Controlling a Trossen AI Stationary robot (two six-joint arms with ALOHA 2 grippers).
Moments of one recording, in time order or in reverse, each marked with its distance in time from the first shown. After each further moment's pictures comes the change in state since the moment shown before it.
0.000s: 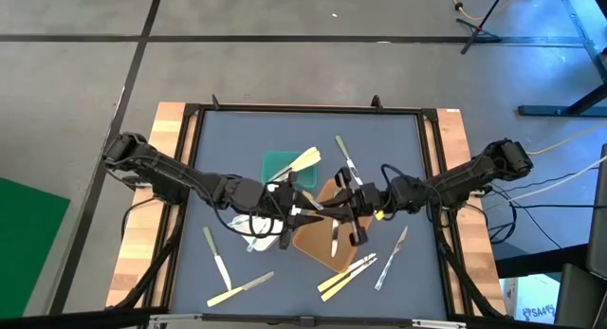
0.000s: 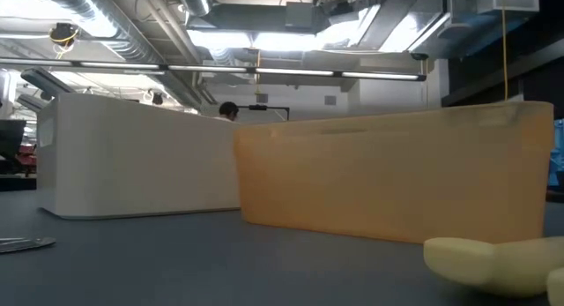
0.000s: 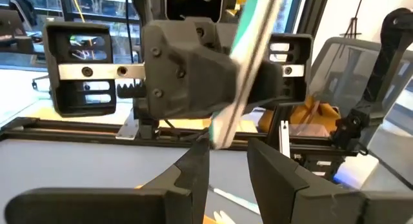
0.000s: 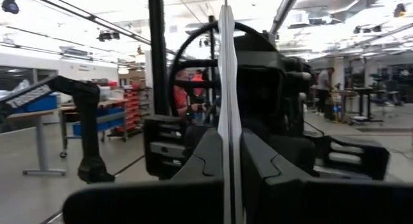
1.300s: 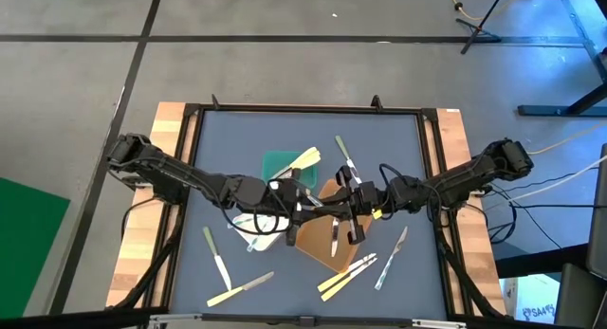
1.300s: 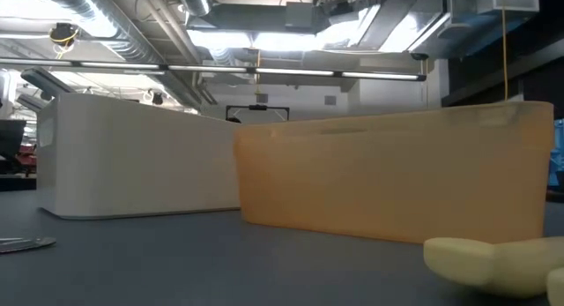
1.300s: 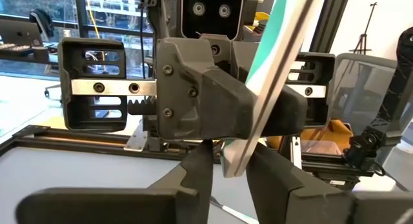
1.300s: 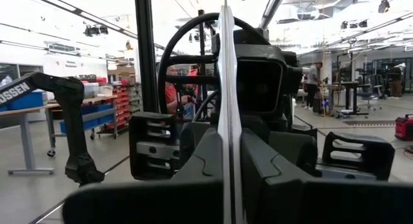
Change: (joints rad) left arm 0.025 0.038 -0.002 0.109 -0.028 0.007; right arm 0.001 -0.002 0.000 -0.034 0.034 0.000
